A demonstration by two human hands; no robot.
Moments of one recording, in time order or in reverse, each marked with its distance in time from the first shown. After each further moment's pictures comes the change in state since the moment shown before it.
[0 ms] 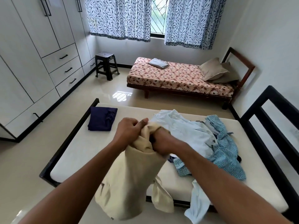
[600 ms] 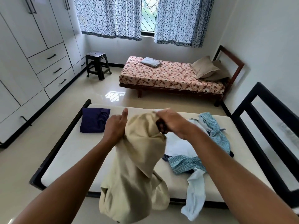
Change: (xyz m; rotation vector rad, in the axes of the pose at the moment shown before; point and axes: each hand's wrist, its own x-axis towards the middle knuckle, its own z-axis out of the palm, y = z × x) left_hand 0.029 -0.015 -0.001 0.036 0.094 -0.035; right_hand -0.019 0.002 -0.069 0.893 0.153 0.164
